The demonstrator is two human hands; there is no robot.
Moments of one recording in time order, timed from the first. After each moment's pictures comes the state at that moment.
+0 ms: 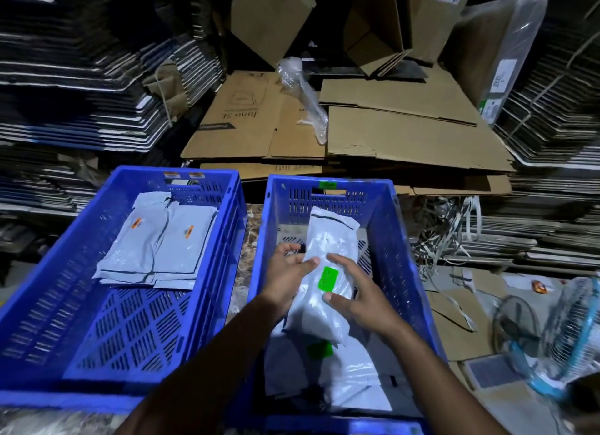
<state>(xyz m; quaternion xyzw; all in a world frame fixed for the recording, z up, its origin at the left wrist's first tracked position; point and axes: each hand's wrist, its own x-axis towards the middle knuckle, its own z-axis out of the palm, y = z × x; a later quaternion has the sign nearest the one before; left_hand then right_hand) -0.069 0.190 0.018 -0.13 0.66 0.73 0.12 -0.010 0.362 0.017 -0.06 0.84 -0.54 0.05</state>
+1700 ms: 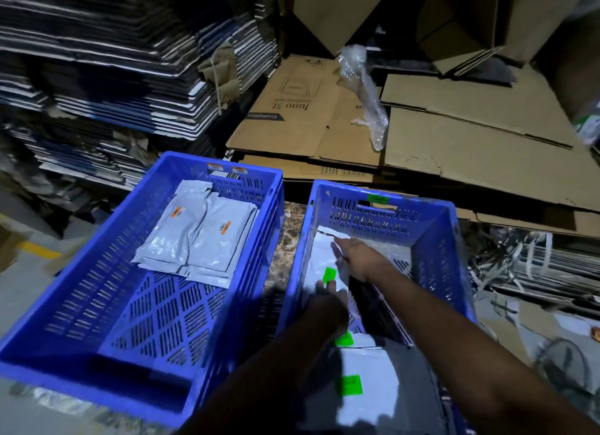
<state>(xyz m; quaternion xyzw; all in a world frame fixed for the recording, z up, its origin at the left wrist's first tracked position) -0.092 0.201 -0.057 0.14 0.98 -0.01 0.16 -0.211 0.322 -0.041 -0.19 0.96 -0.09 0.17</state>
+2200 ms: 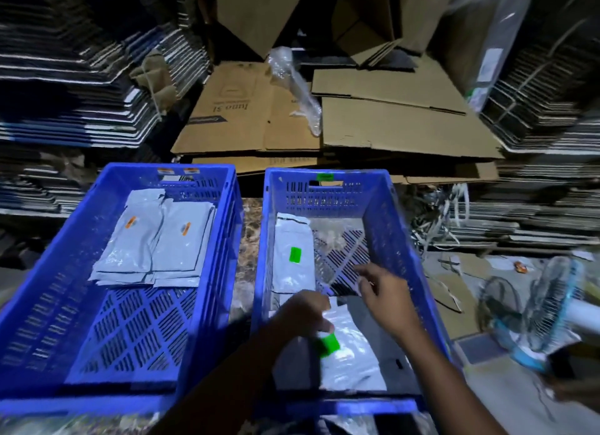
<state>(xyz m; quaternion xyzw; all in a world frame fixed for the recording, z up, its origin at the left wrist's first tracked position) -0.037 0.183 -0.049 0.33 0.88 0.28 0.20 0.016 0.369 0.017 0.07 0.93 -0.37 -0.07</state>
